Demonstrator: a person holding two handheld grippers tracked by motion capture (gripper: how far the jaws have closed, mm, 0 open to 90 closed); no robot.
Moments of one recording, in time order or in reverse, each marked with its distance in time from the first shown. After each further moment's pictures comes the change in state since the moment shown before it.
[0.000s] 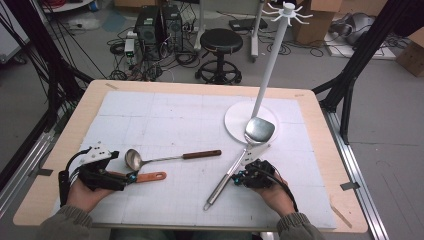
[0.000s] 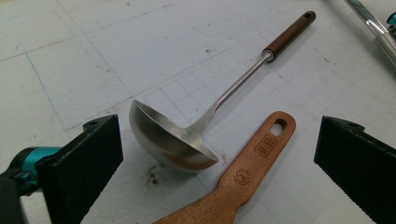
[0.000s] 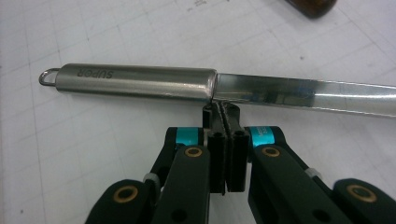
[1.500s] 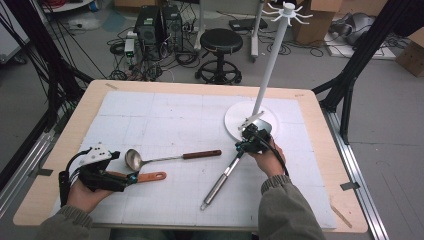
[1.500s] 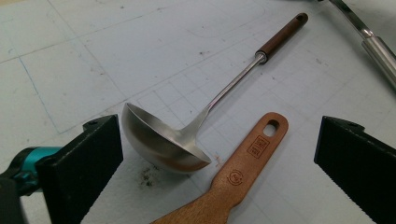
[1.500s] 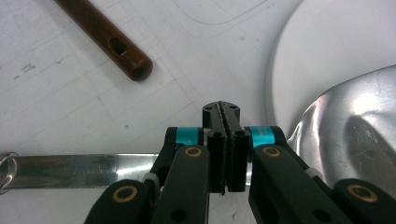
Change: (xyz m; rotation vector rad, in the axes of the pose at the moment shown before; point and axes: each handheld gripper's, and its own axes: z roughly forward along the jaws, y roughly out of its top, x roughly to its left) left arm -0.003 0.000 -0.001 -0.010 -0.018 0.003; right arm -0.079 0.052 0.003 0.107 -0.198 0.087
